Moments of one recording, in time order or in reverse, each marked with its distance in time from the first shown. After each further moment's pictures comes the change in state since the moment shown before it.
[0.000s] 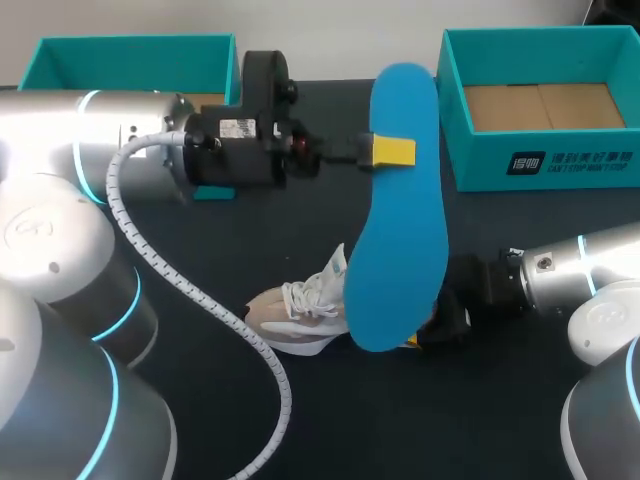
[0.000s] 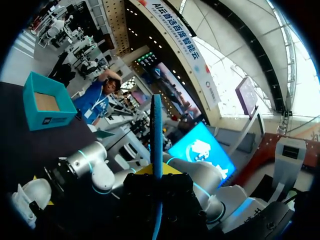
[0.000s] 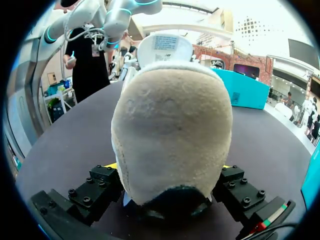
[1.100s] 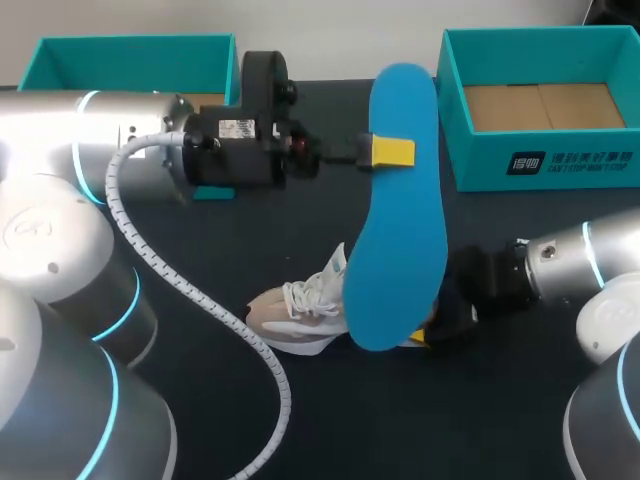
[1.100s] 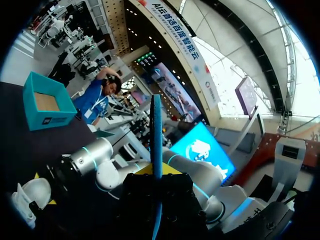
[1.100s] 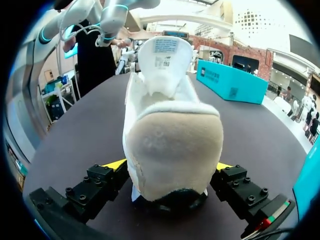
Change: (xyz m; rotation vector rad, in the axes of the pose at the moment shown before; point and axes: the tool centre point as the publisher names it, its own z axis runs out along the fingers) left arm 0.000 0.000 -0.001 0.000 0.000 0.000; right arm 0.001 0.007 -0.021 0.107 -0.014 0.017
